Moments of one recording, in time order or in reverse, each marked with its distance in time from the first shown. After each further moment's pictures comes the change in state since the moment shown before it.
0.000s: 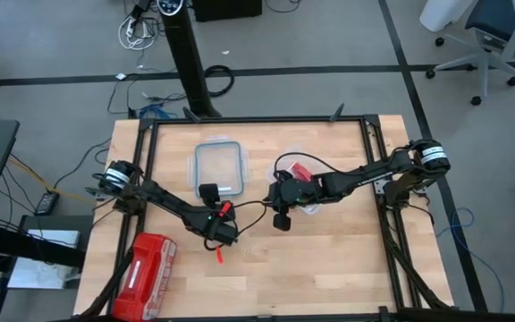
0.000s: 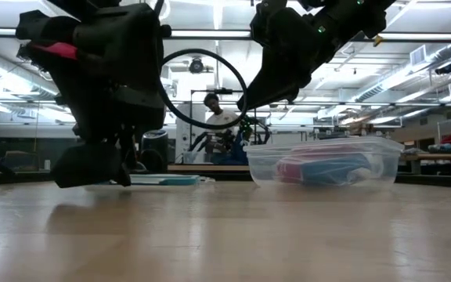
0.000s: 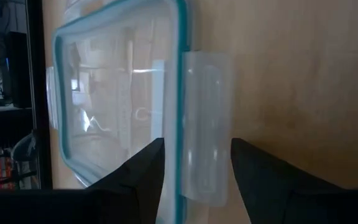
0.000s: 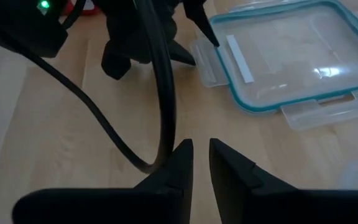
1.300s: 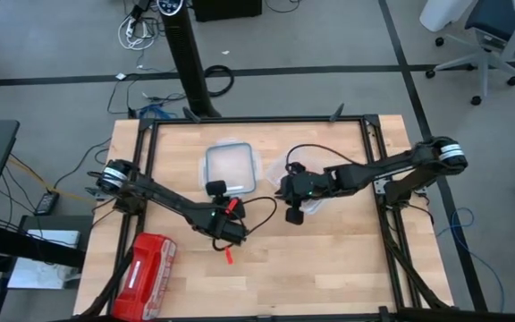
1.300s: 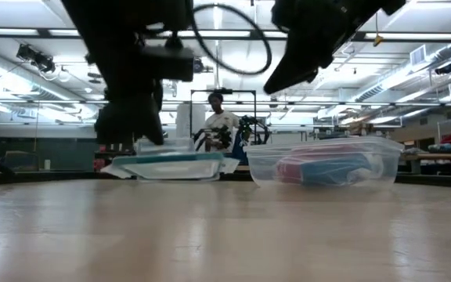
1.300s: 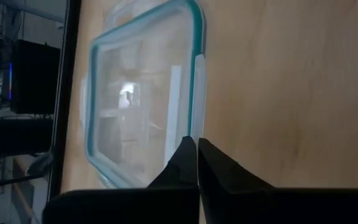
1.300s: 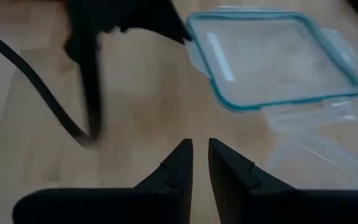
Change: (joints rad) left arm 0.006 -0.020 0.179 -0.079 -0.039 -0.007; right arm -0.005 -0.150 0.000 -0.207 0.034 -0.039
